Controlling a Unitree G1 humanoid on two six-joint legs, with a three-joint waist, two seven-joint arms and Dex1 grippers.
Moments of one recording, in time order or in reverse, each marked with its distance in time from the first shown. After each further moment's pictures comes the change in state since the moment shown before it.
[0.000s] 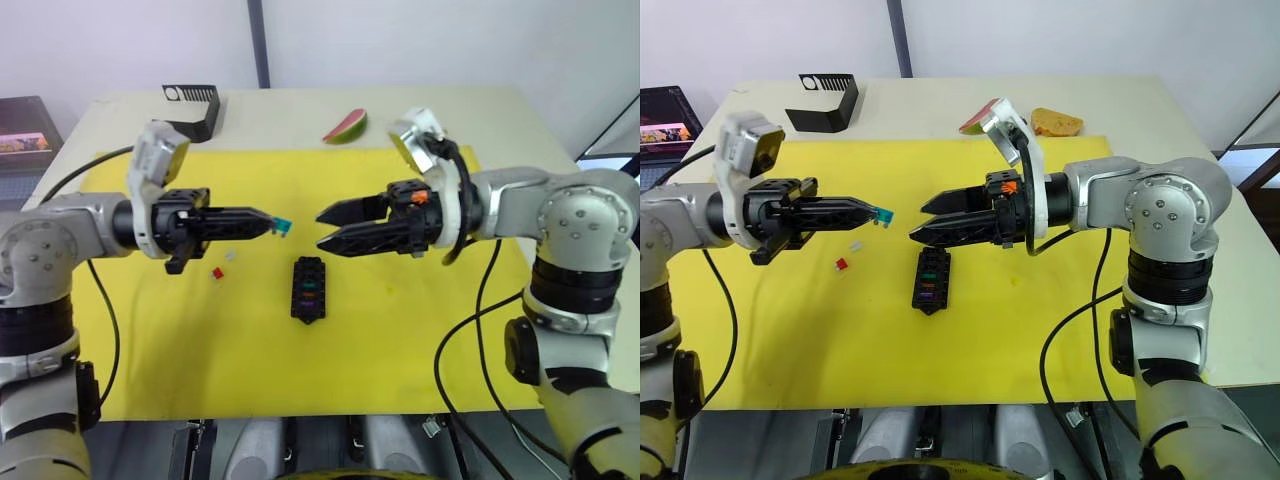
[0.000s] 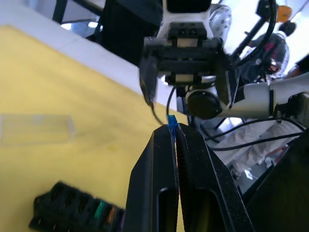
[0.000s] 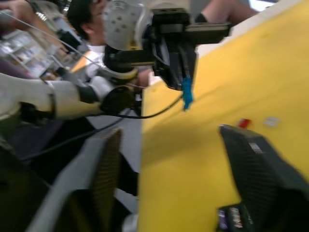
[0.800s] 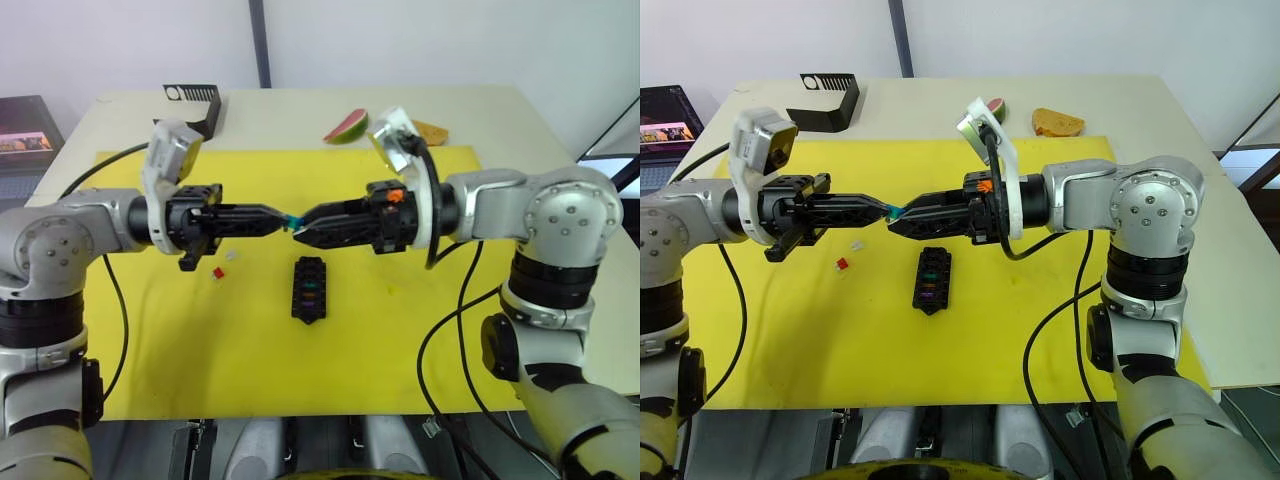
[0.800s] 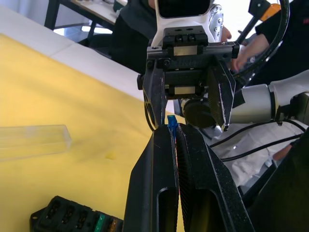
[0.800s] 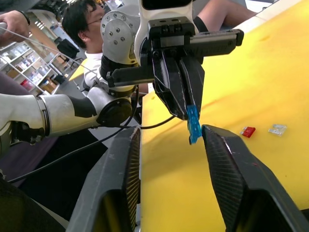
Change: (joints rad) left arm -0.001 0.022 -0.049 0.027 -0.014 -0.080 -0.004; right arm -0.020 0.060 -0.001 0.021 0.072 -0.003 -0.181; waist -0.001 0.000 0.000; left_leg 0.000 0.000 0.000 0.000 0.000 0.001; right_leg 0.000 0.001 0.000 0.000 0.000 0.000
